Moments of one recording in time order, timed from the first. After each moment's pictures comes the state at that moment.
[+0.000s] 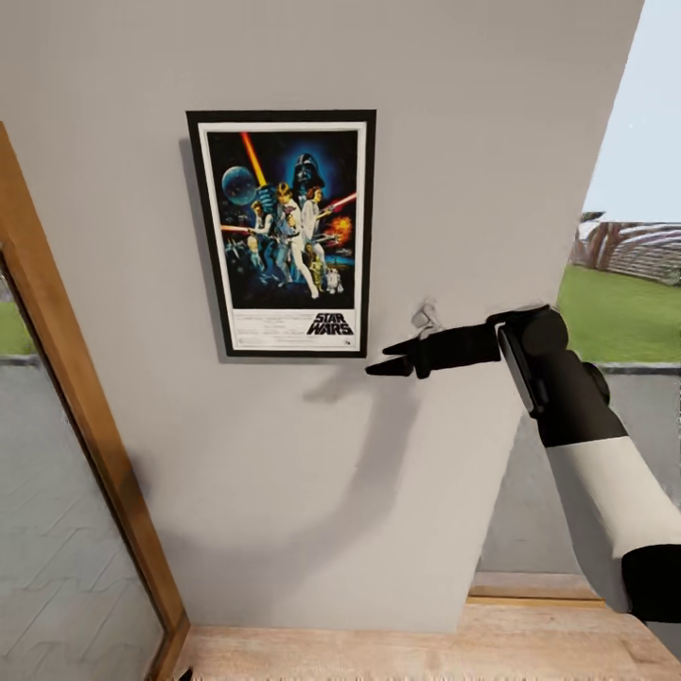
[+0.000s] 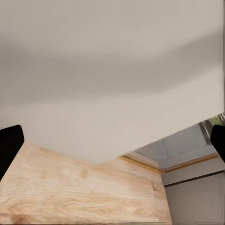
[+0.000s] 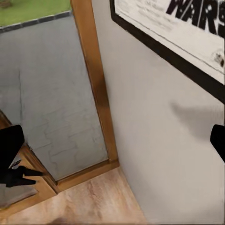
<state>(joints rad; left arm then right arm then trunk) -0.27 0.26 -0.39 -0.03 1.25 -0.33 -1.17 -1.10 -0.16 0.18 -1.26 0.10 0.95 1.34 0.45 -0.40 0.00</state>
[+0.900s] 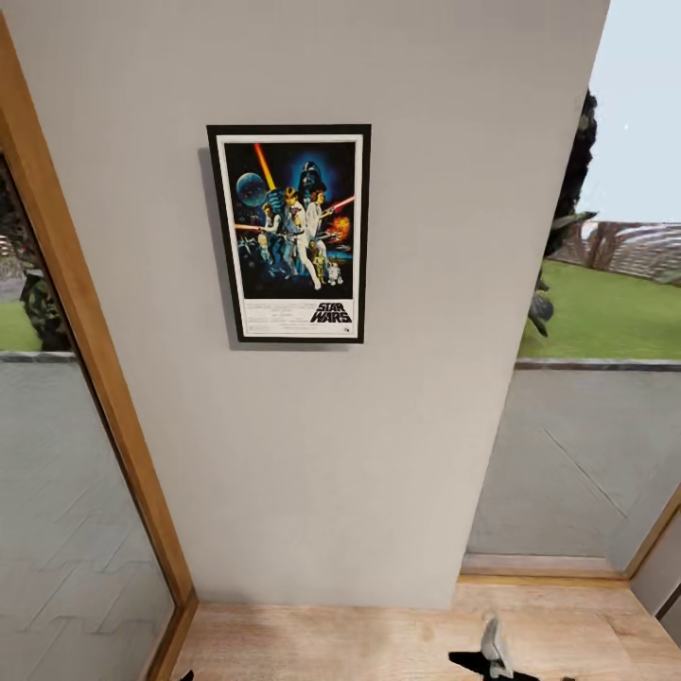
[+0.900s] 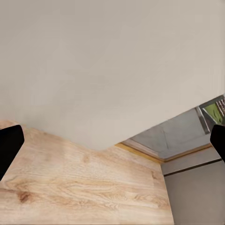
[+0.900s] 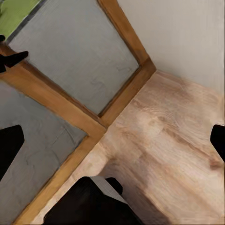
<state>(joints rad) -0.27 0.25 -0.40 -0.03 1.24 -0.33 -1.16 -0.23 -0.18 -0.19 -0.63 0.11 -0.01 1.23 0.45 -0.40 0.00</state>
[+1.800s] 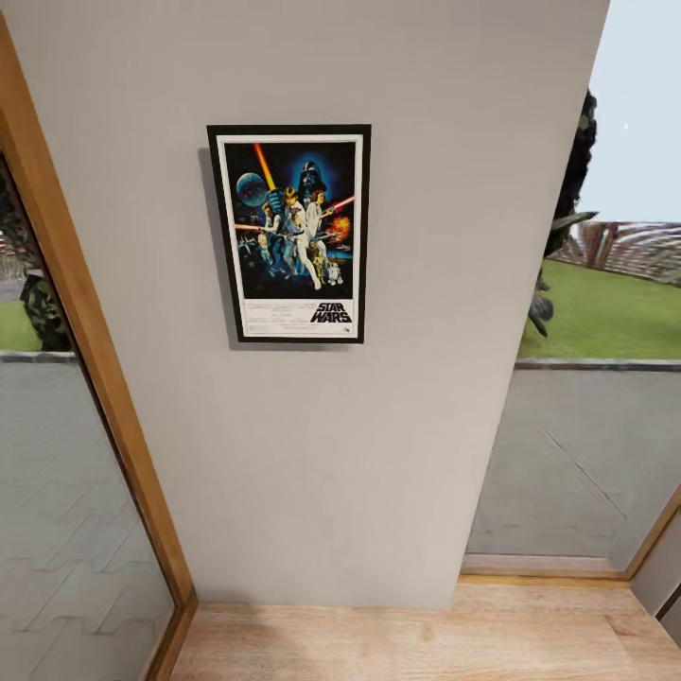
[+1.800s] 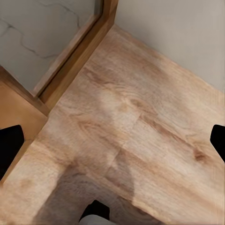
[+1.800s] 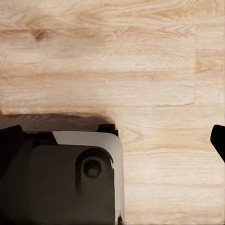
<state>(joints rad) -0.27 0.20 -0.42 -0.03 1.03 -0.33 -0.17 -0.22 -0.17 -0.19 0.00 0.11 -0.18 0.24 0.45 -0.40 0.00</state>
